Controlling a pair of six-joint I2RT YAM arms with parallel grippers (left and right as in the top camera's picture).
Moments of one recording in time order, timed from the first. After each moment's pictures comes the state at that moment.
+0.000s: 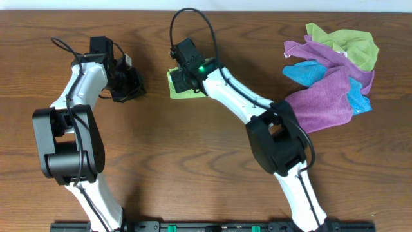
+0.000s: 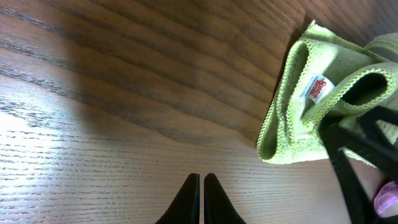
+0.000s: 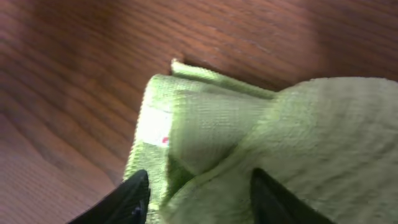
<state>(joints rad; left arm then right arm) 0.08 2.03 1.45 -0.80 0.46 -0.32 0.65 2.37 1.92 -0.56 -0.01 0.26</state>
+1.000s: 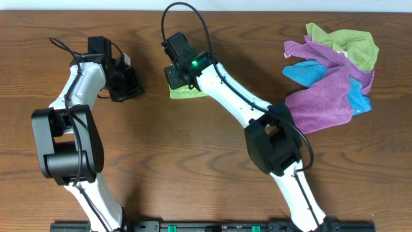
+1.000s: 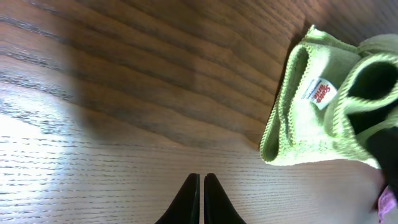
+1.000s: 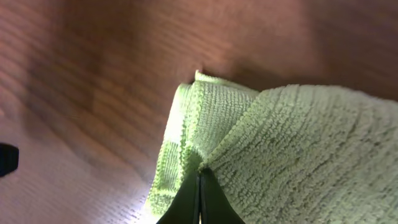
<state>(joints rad) 0.10 2.03 1.45 -0.79 0.46 -0.30 0.68 2.40 2.09 -0.73 0.02 0.28</state>
